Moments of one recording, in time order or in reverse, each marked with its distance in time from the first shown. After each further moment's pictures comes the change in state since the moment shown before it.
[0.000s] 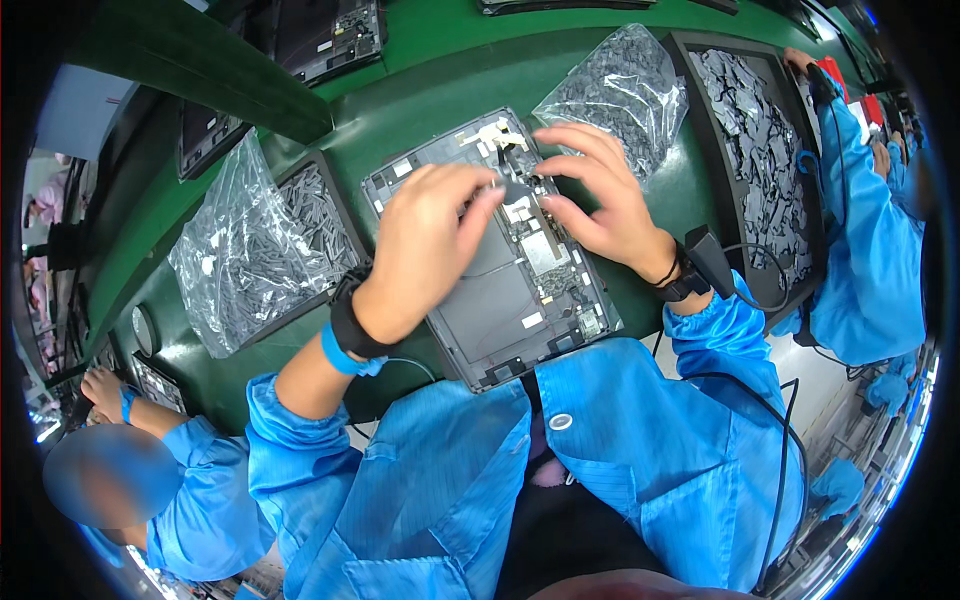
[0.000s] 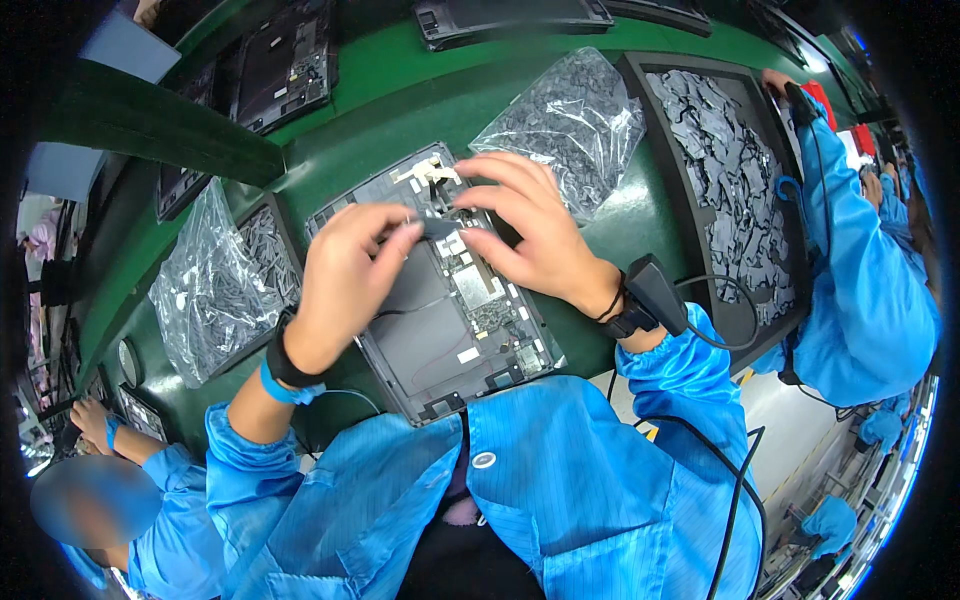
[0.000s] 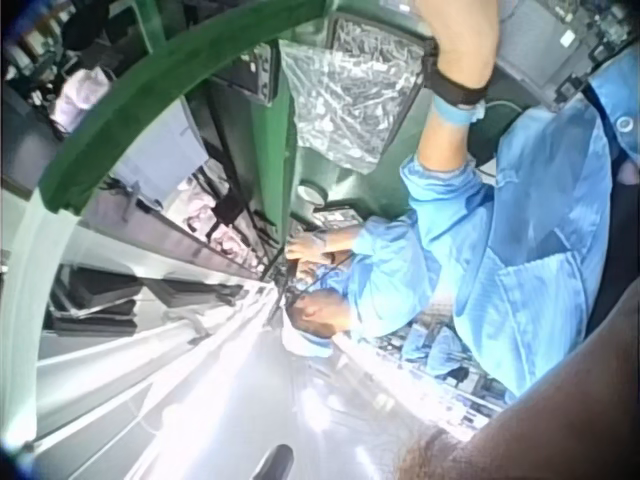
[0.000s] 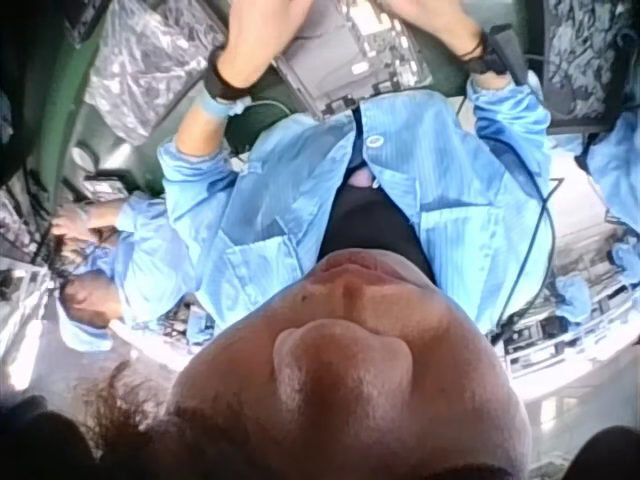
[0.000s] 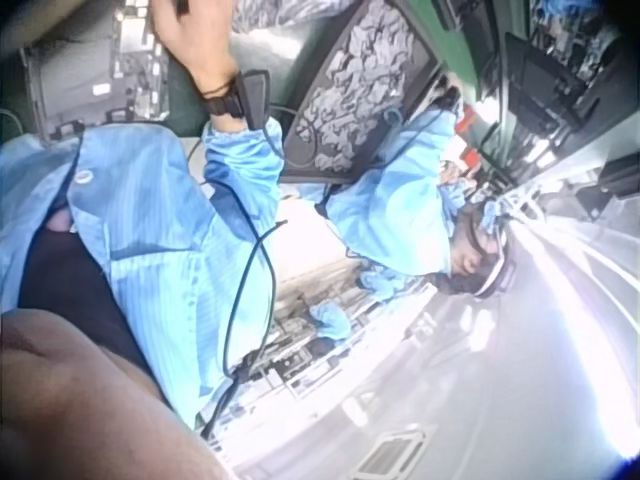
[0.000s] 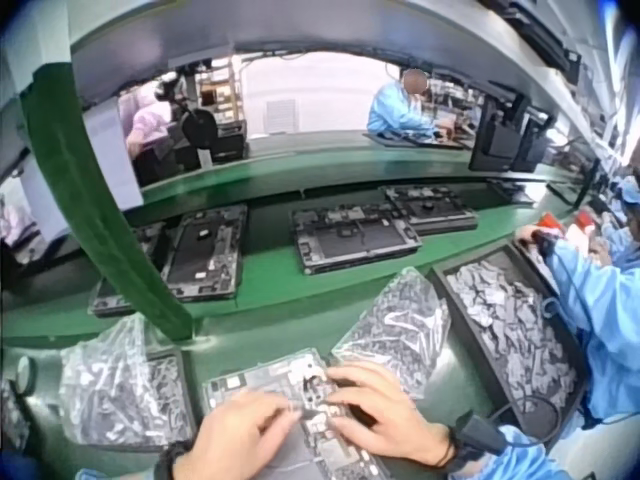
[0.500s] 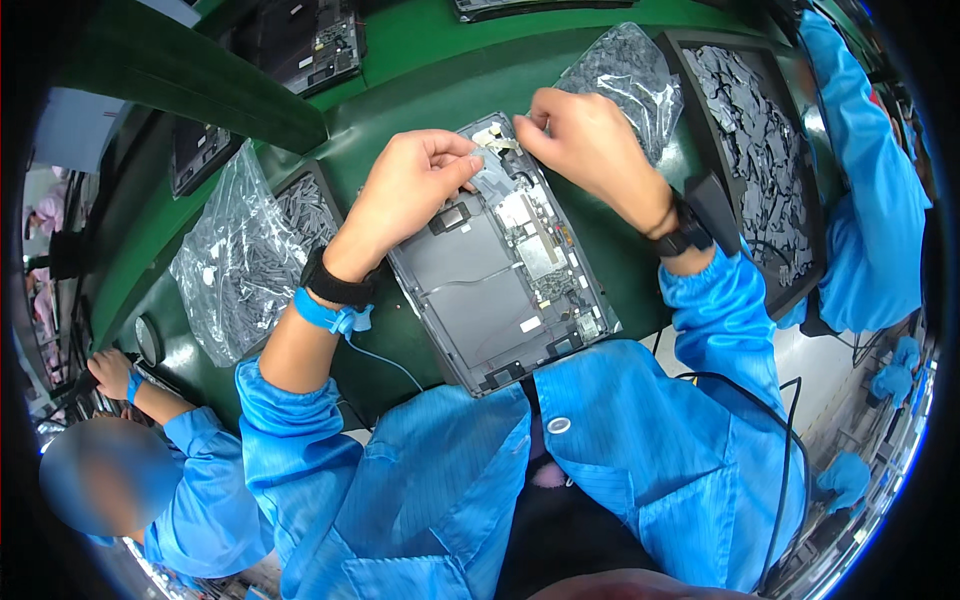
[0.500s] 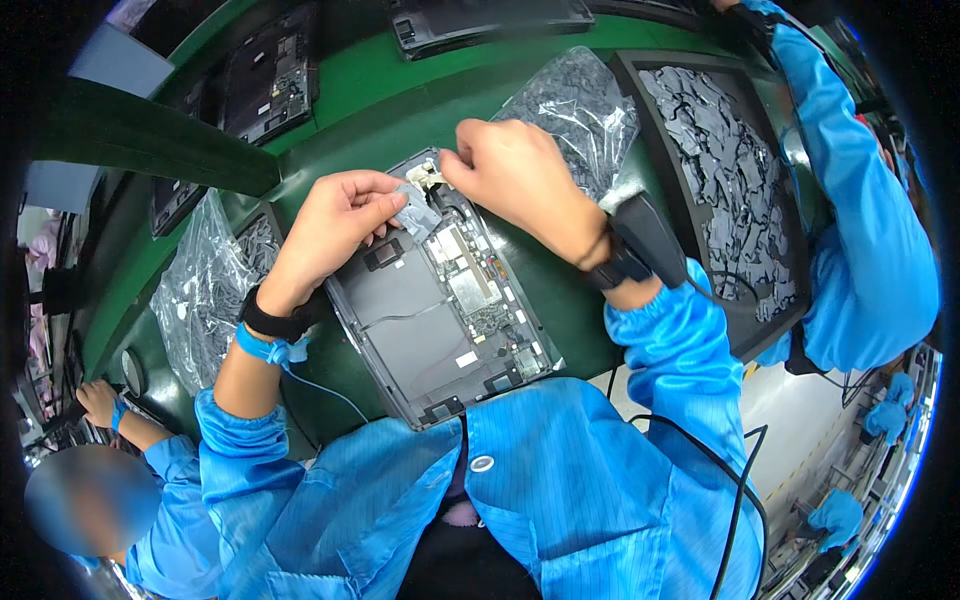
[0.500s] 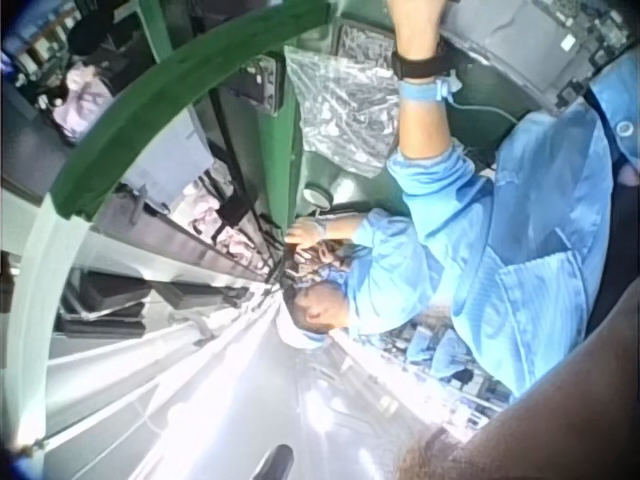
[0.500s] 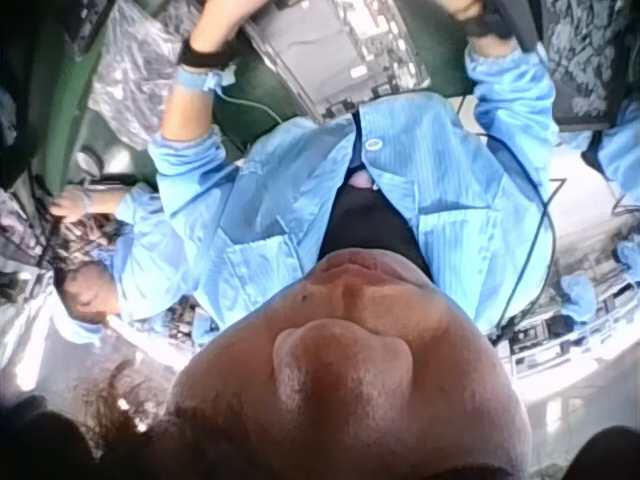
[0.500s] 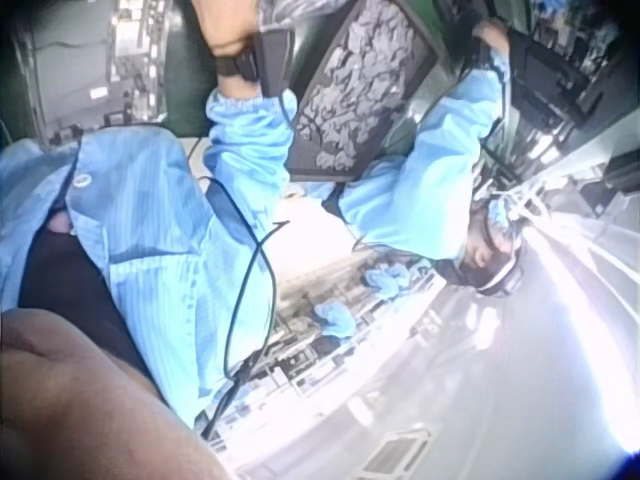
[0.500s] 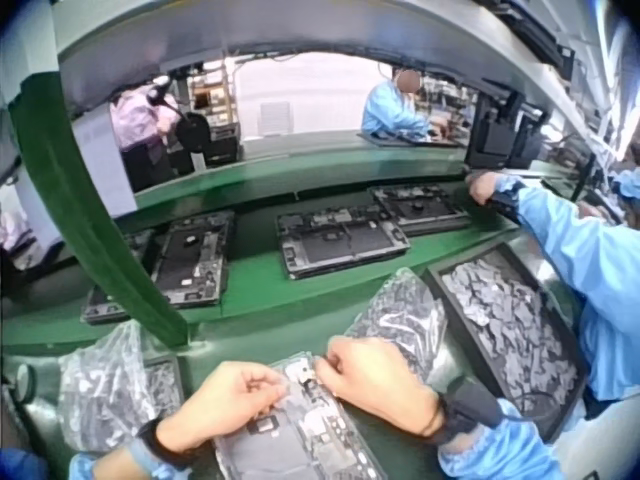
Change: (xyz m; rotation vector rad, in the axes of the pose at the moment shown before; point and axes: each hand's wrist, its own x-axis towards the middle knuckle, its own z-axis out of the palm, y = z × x) left_hand 0.039 -0.038 -0.004 -0.665 -0.426 -0.680; right_hand 0.059 0.009 -0.003 -0.283 -0.031 0.380
